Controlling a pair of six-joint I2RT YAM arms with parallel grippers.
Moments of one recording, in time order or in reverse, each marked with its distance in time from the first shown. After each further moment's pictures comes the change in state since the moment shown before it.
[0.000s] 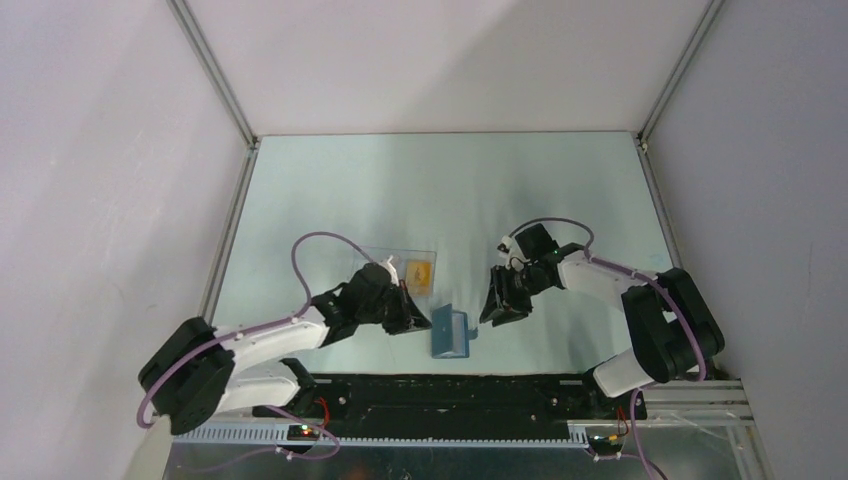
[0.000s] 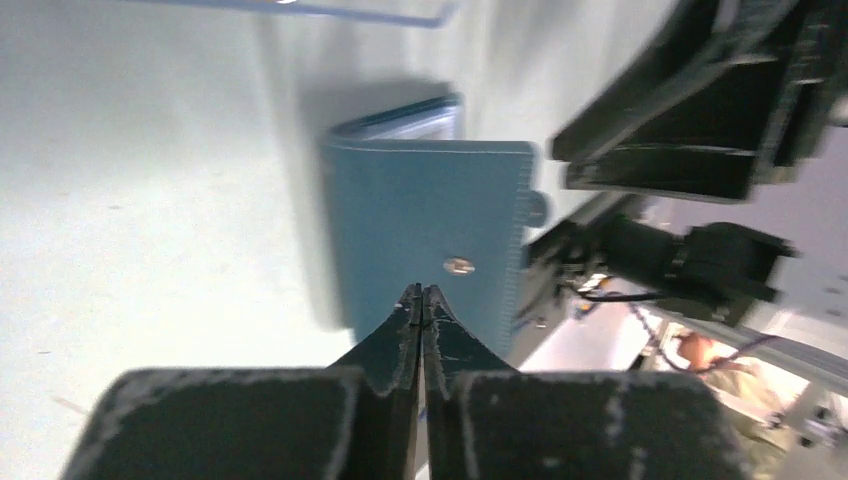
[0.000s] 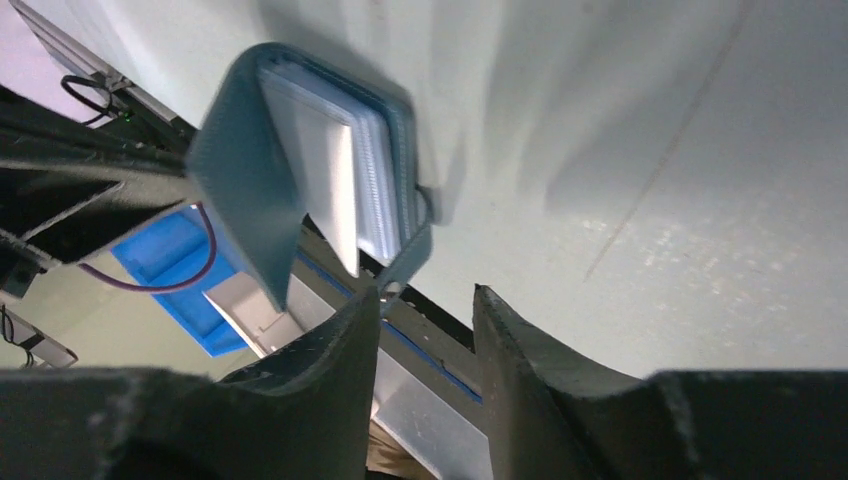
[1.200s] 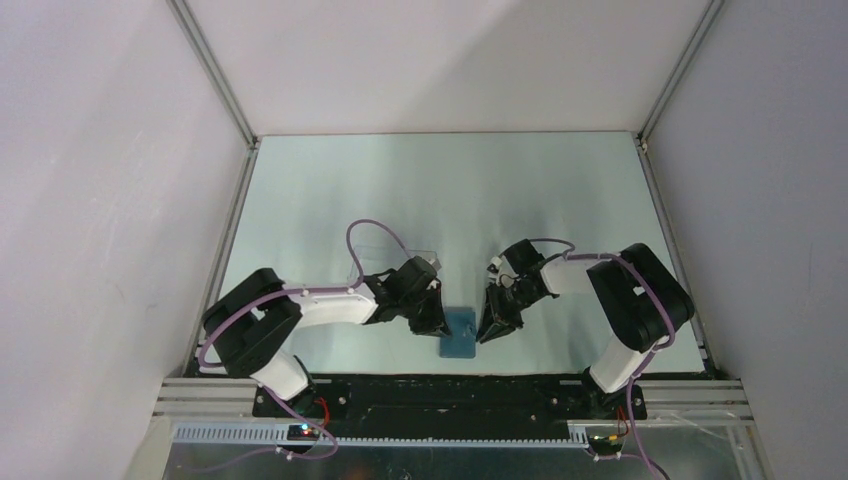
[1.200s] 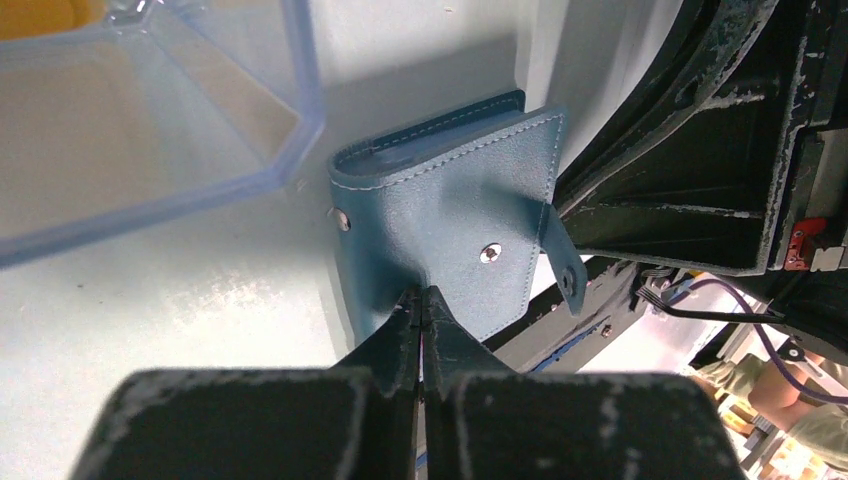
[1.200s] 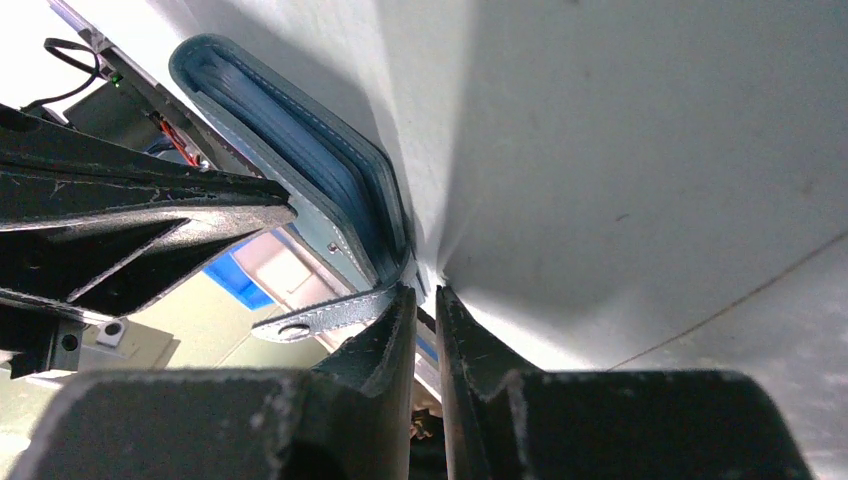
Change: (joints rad) left arm -0.117 0.425 0.273 -0.136 0.003 0.103; right arm 0.038 0.198 -0.080 0.159 -0.131 0.066
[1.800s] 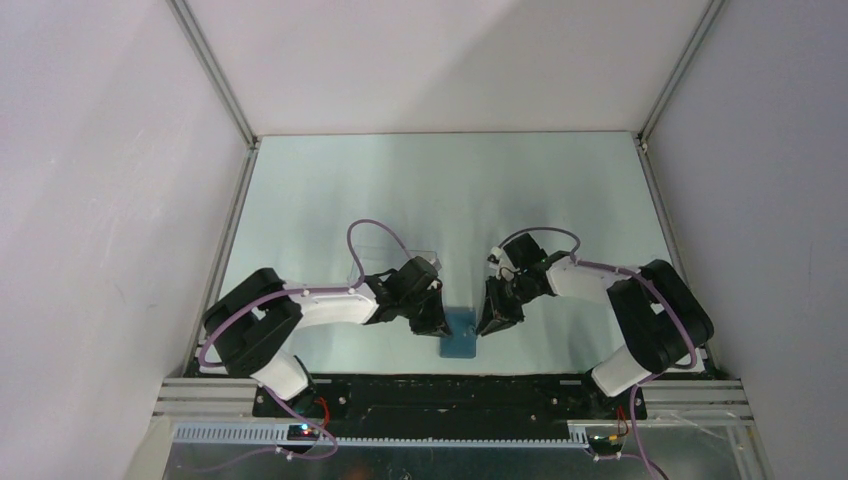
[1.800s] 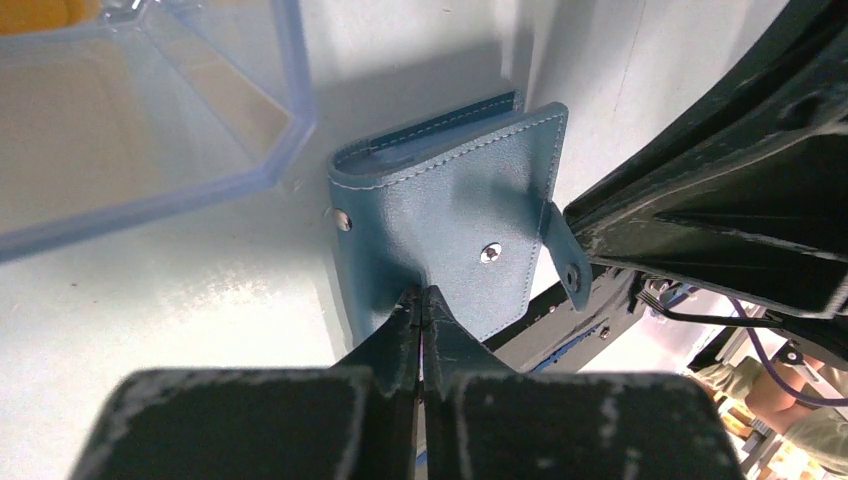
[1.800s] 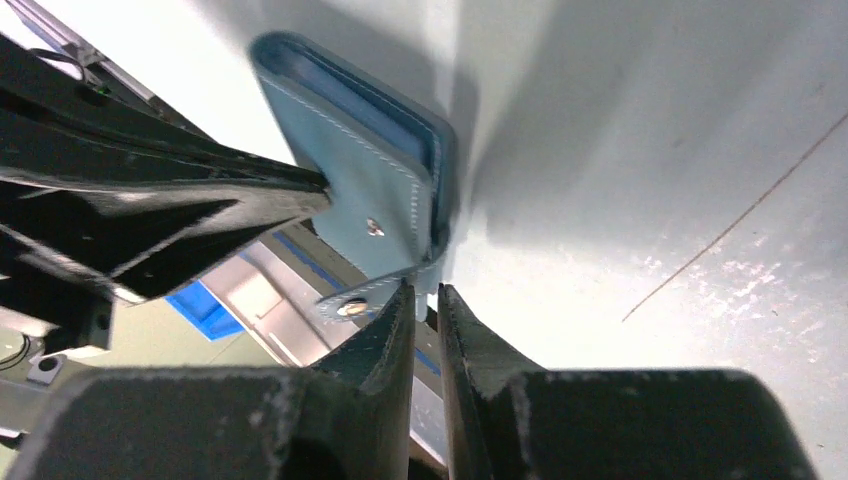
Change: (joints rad) left arm -0.006 0.005 0.010 -0.013 -0.010 -0.009; right arm 0.031 -0.123 0.013 -0.059 0.108 -0.006
